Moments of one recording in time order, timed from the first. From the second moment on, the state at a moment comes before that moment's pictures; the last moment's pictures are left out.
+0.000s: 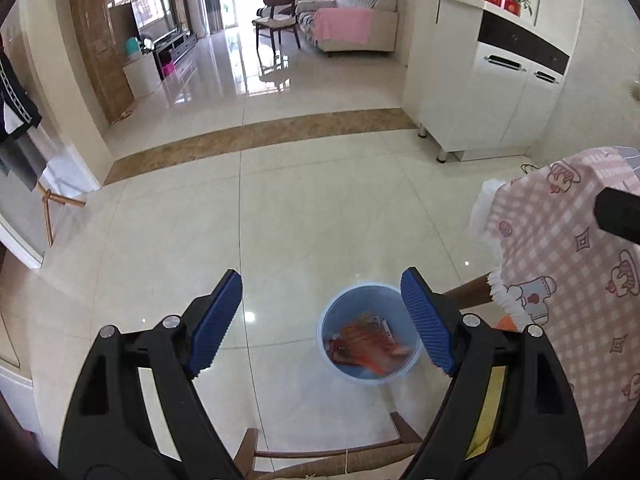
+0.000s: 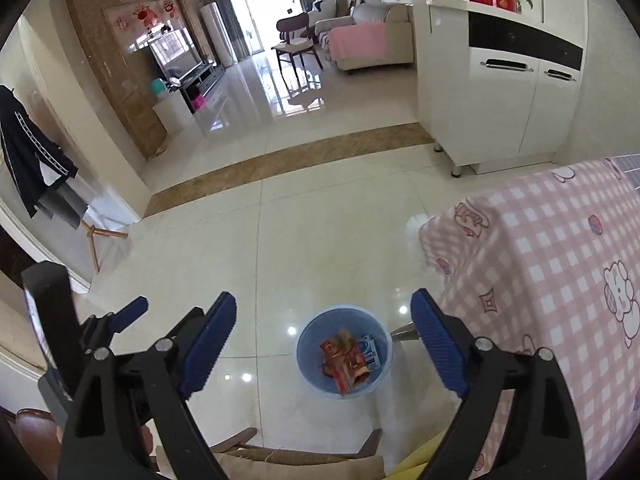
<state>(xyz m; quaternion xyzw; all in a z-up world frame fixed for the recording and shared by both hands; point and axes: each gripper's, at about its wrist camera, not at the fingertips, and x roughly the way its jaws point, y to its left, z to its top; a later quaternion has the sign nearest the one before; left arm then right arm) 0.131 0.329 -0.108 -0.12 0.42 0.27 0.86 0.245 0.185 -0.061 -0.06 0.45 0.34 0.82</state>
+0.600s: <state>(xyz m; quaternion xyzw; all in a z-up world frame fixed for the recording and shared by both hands) 0.144 0.280 -0.069 -0.08 0.39 0.21 0.89 0.246 0.121 -0.046 -0.03 0.44 0.32 0.84</state>
